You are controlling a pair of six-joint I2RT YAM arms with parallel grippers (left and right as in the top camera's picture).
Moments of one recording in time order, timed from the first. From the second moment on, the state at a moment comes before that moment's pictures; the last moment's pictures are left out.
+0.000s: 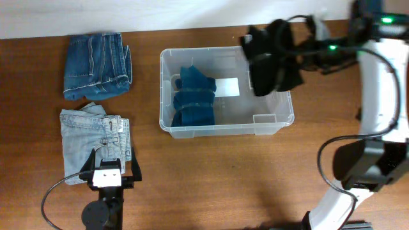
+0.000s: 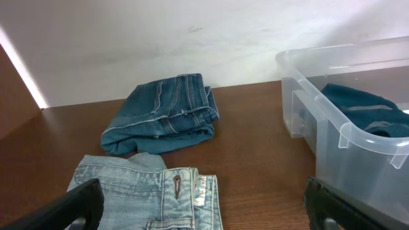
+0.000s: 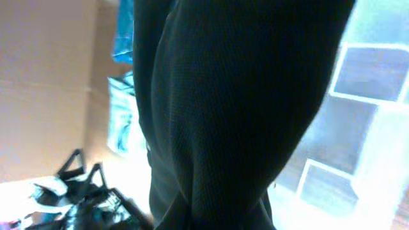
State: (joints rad) left arm 0.01 0.01 0.01 -0.08 -0.03 0.12; right arm -0.12 1.98 2.15 -1.45 -0.80 -0.11
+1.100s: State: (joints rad) left arm 0.01 0.01 0.01 -0.08 -0.03 0.12; right arm 0.23 2.21 2.14 -1.29 -0.31 0.37
